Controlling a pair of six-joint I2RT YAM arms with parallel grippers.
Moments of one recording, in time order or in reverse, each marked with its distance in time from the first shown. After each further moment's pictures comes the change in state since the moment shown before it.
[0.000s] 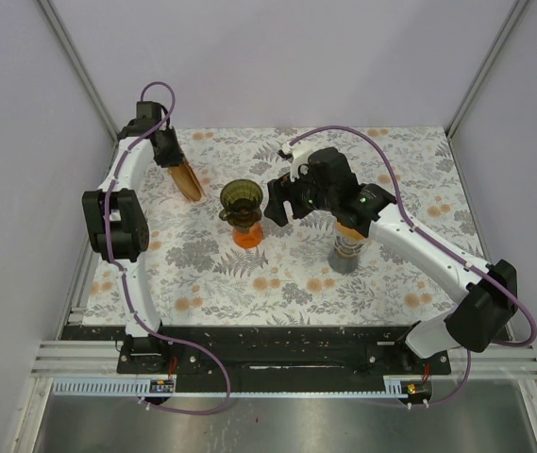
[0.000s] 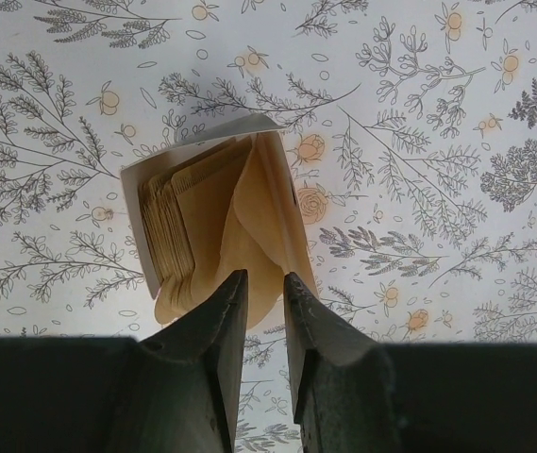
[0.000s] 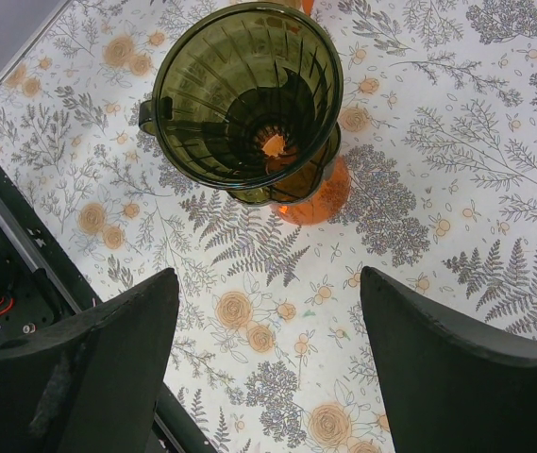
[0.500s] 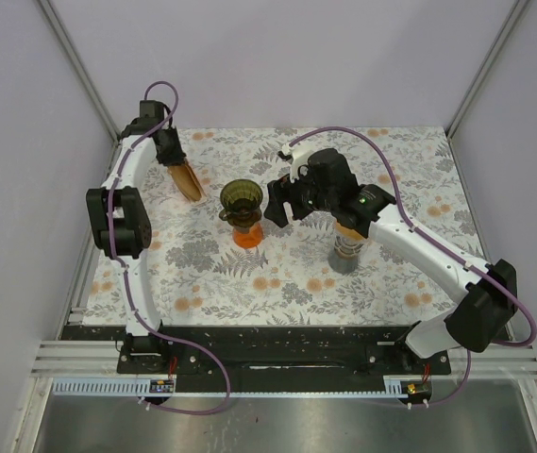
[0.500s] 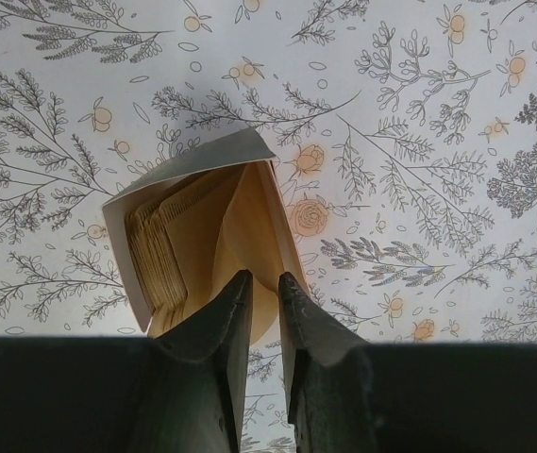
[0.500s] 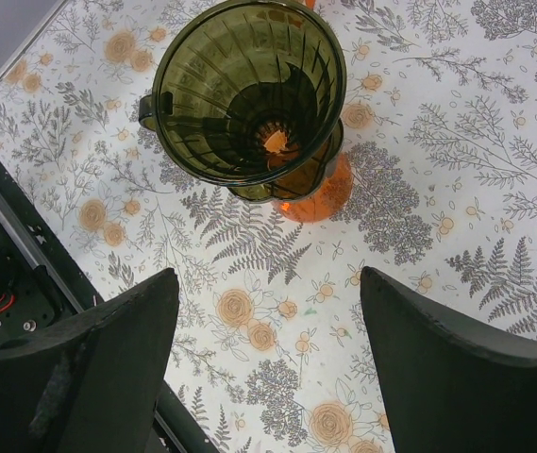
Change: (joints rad) left arm -0.006 0.045 0.056 -0.012 0.000 0.022; right arm 0.000 0.000 -0.008 0.002 -0.005 0.000
